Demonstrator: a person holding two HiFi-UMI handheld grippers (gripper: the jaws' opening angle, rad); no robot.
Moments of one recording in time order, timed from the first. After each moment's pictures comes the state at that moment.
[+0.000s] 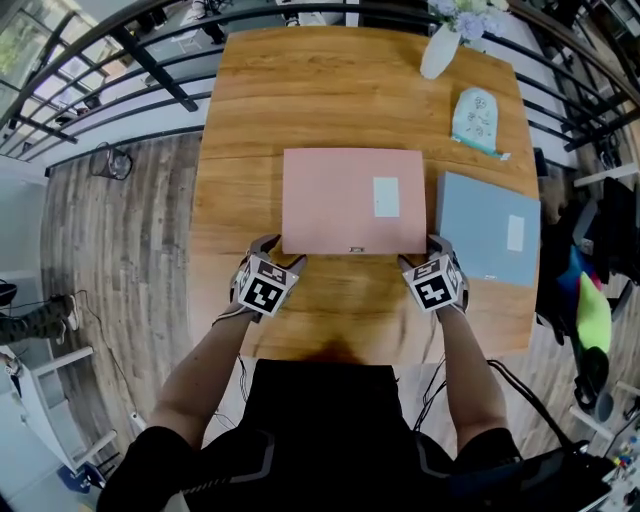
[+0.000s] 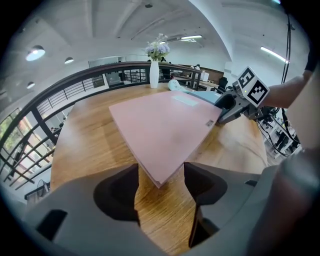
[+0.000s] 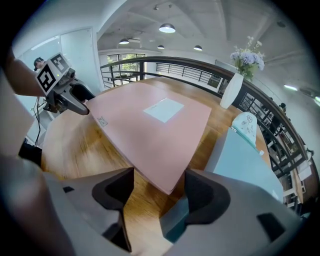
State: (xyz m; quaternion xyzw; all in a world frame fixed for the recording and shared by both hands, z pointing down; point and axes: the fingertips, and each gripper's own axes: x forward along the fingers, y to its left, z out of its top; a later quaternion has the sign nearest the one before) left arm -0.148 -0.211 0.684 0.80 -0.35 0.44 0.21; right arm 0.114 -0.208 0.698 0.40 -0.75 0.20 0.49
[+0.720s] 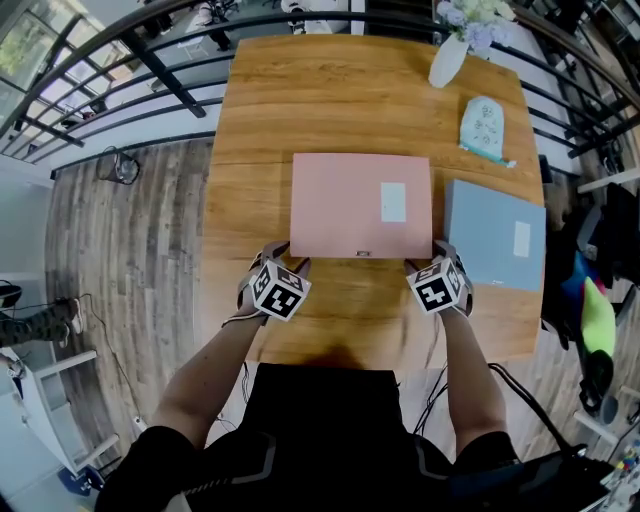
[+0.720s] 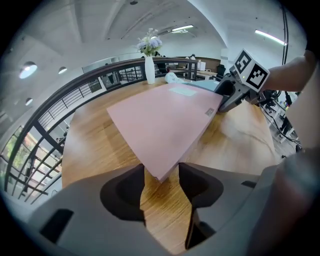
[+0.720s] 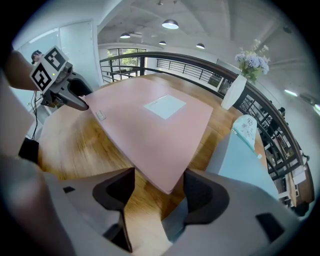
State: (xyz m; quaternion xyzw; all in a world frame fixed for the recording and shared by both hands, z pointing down) left arm -0.161 -0.210 0.690 0.78 -0.35 0.49 0.16; right arm 0.105 -0.210 0.700 0.40 -0.73 0.20 0.51
